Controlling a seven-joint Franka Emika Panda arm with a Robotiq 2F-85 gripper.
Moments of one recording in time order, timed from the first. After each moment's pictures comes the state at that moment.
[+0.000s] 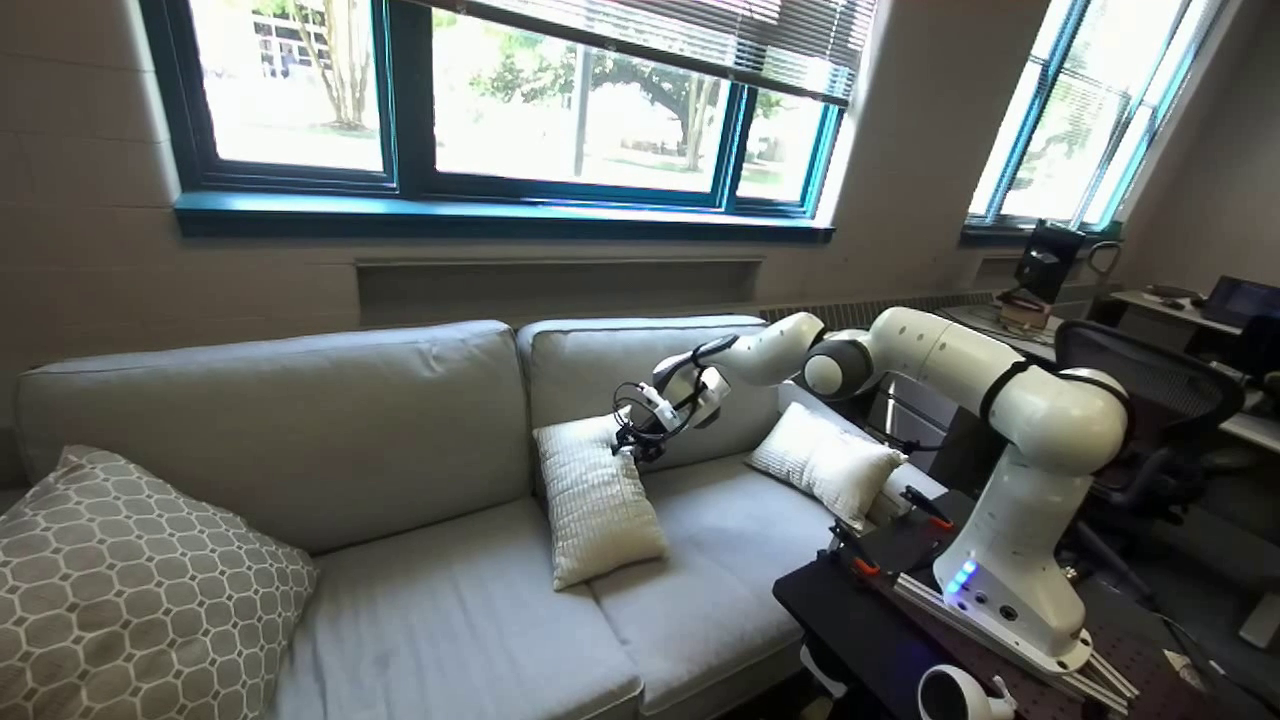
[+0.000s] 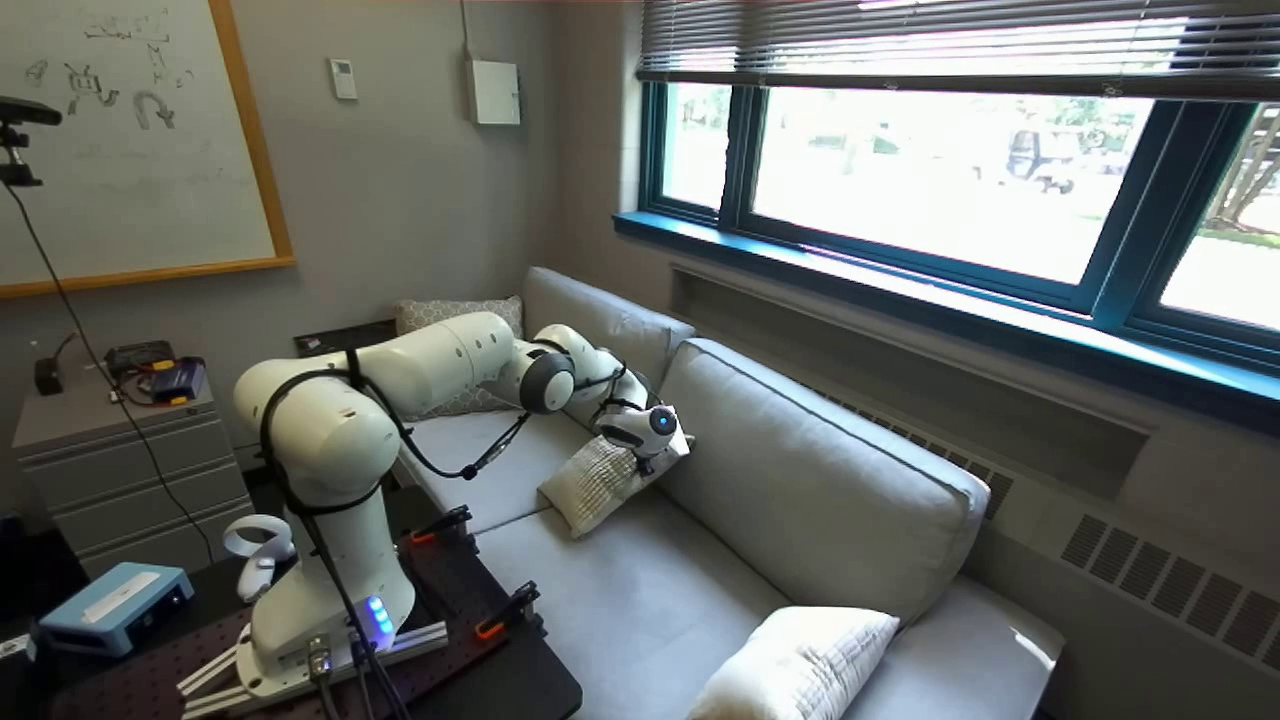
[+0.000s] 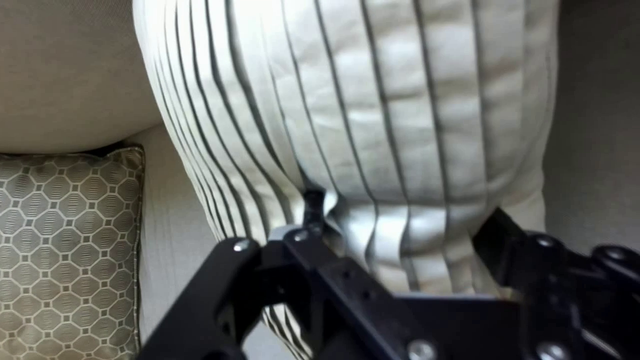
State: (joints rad) arm 0.22 1.48 -0.01 -0.97 1.24 2.59 2.60
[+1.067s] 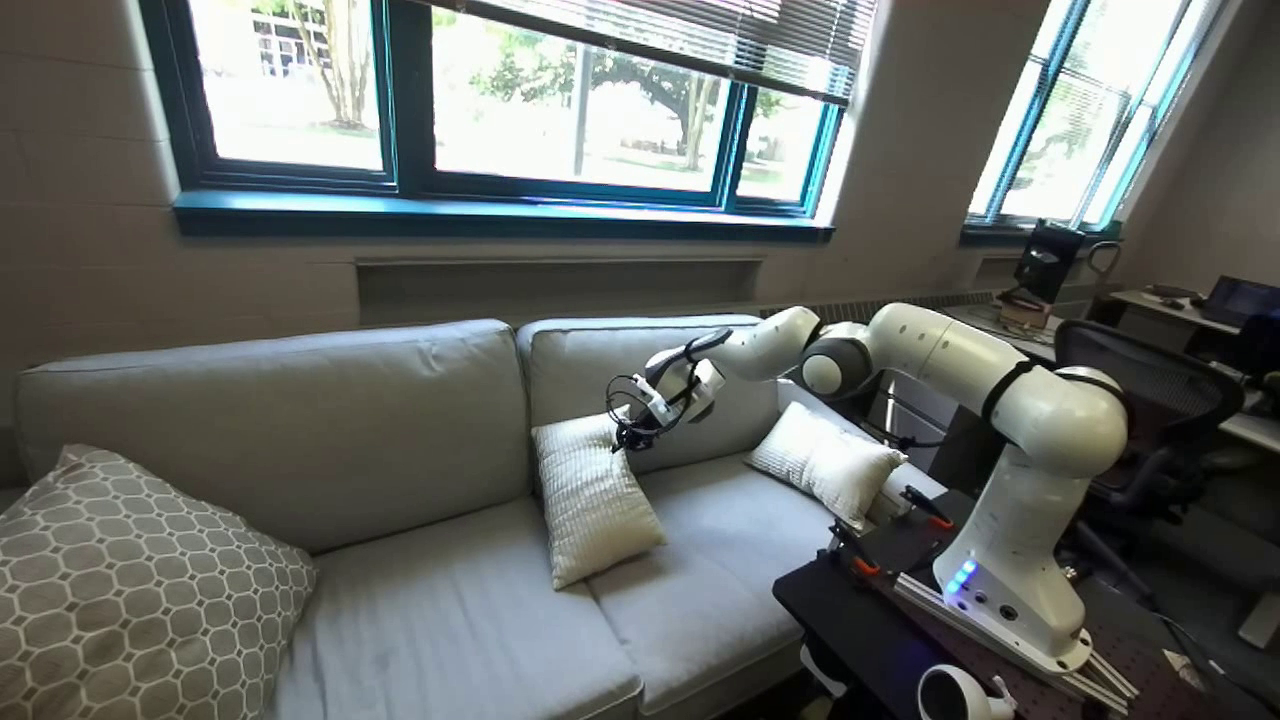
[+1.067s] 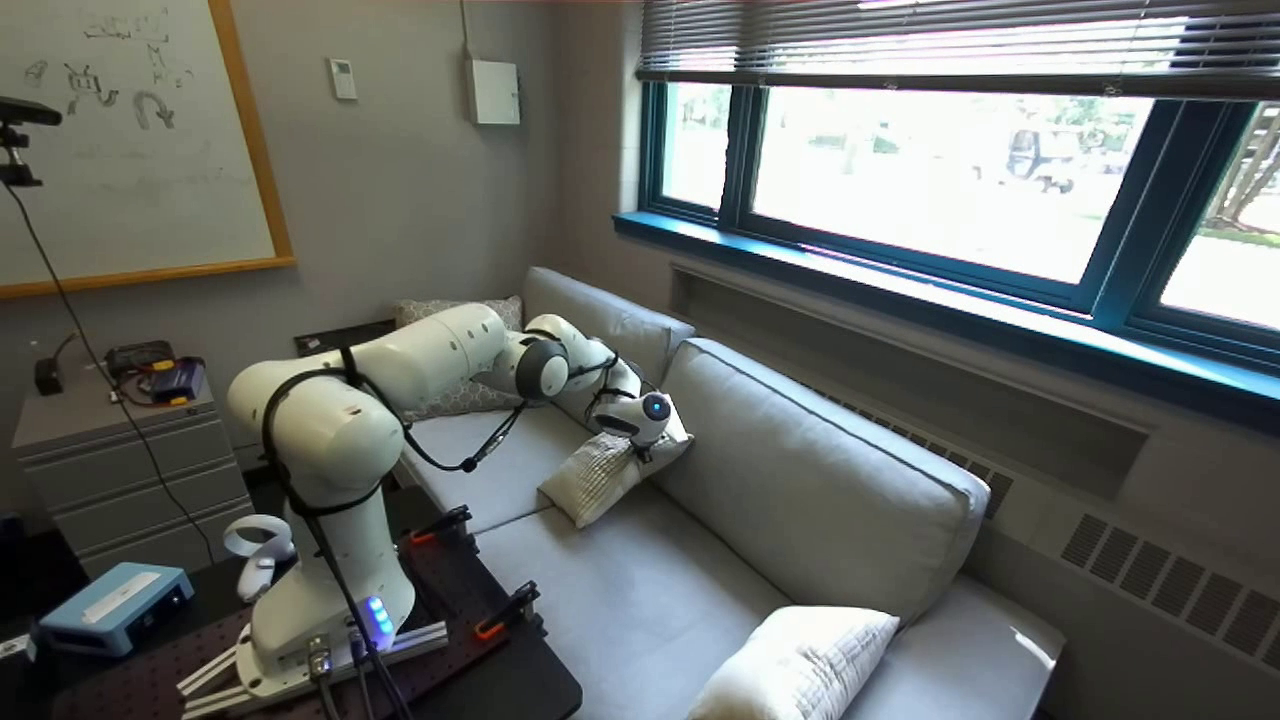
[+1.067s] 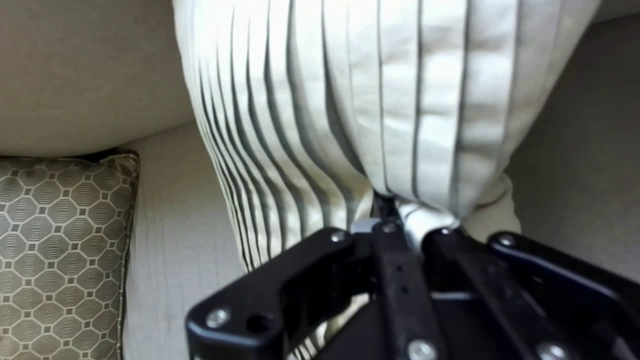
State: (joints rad) arm 0.29 1.43 -0.07 -0.99 1.28 2.63 2.60
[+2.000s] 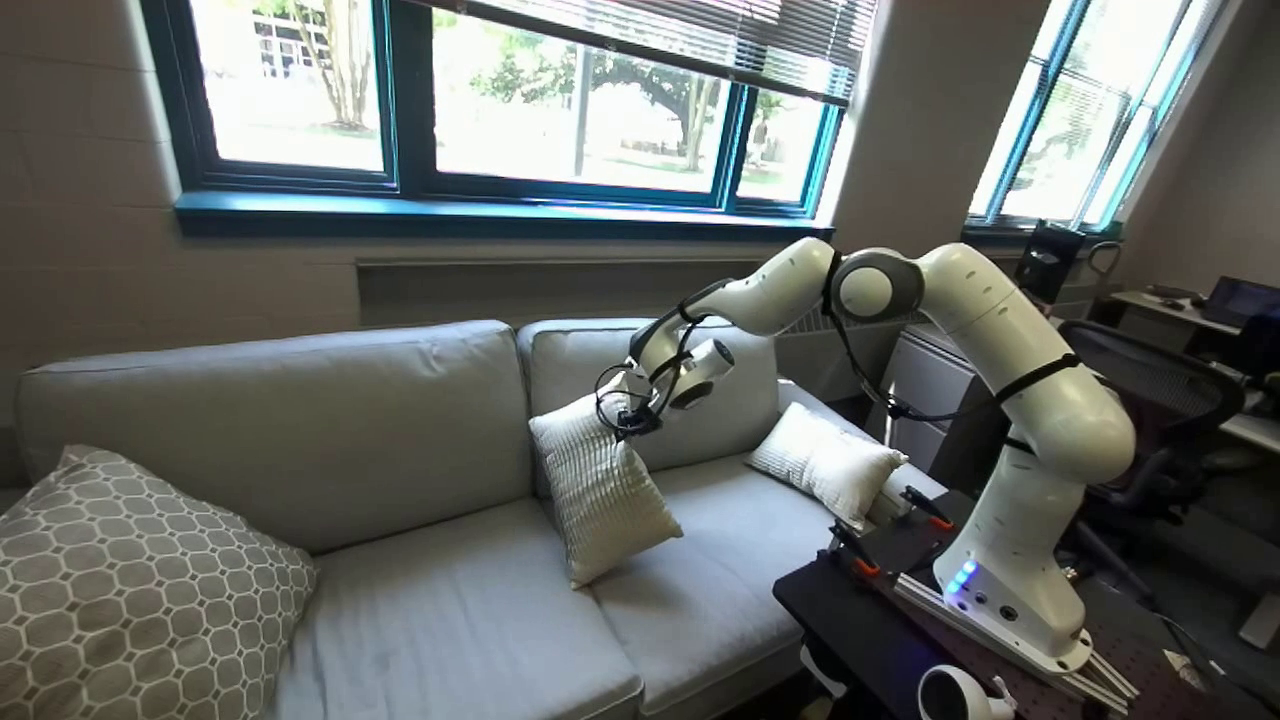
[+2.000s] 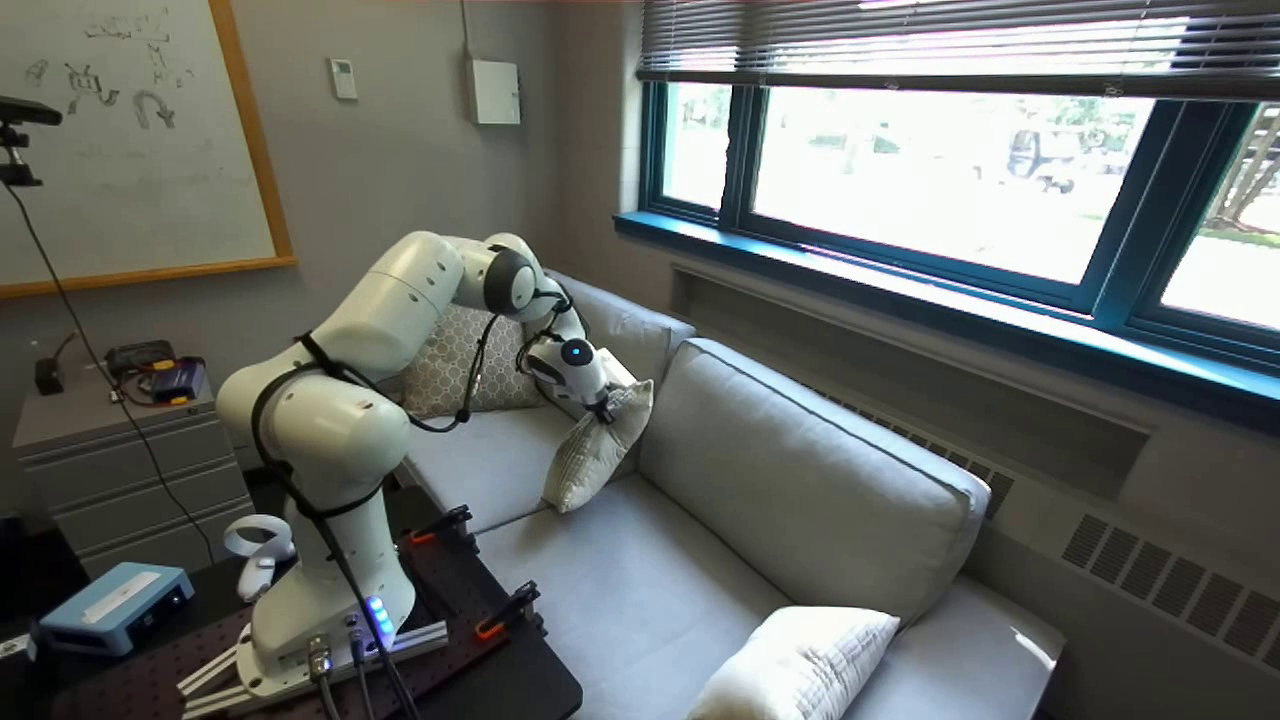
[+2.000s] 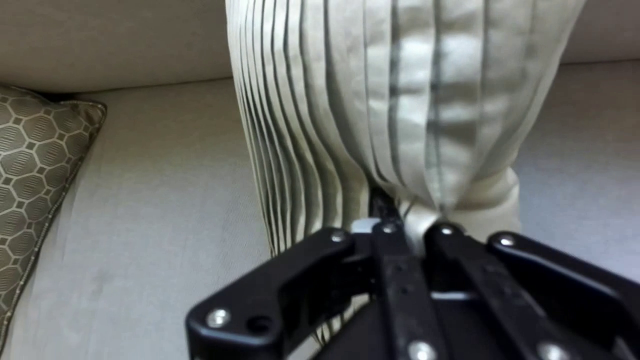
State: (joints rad) arm 0.44 0.96 0.08 -1.58 1.67 3.13 1.98
